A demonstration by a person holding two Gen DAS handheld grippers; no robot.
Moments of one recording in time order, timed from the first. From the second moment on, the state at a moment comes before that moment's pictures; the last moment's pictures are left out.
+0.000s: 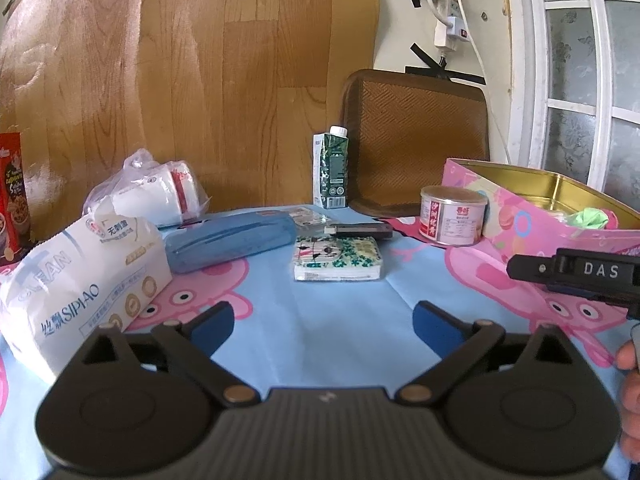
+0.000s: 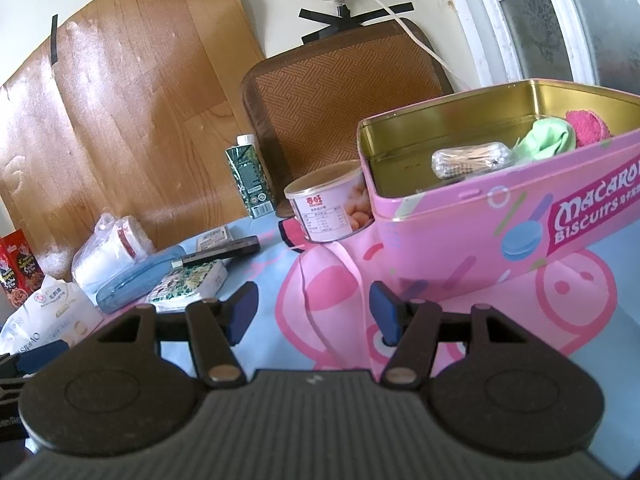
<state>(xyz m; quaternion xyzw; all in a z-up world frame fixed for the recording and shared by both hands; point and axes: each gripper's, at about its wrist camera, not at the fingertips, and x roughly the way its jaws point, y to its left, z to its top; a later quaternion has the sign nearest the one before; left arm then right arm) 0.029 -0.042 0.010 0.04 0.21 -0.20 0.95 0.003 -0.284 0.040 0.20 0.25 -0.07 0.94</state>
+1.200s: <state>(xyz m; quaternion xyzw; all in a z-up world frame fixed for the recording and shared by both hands) 0.028 -0.041 0.011 0.04 0.21 -0.20 0.96 0.003 -0.285 0.040 0.20 0.25 -0.07 0.94</state>
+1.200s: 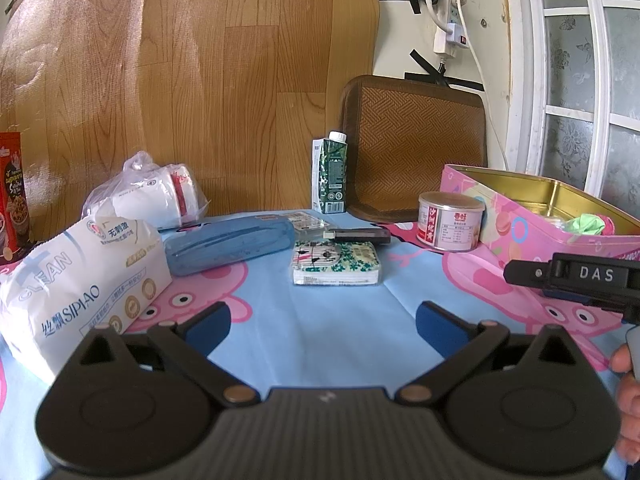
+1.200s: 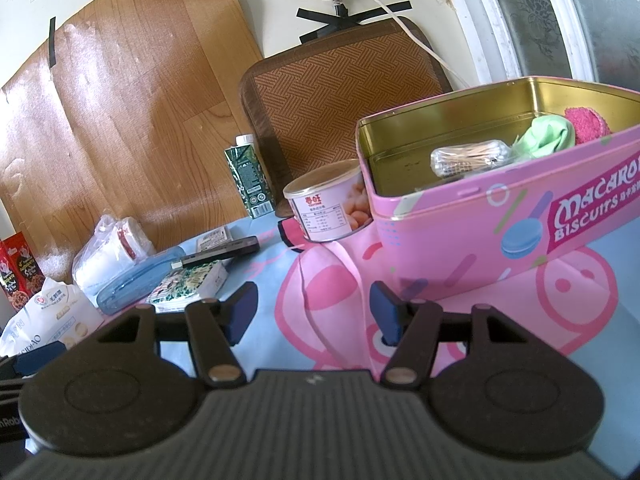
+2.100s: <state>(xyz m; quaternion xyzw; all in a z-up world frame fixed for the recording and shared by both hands) 0.027 -0.041 0.011 0.04 0.21 -0.20 0.96 0.003 -0.285 0.041 0.20 0.25 -0.08 0.94</state>
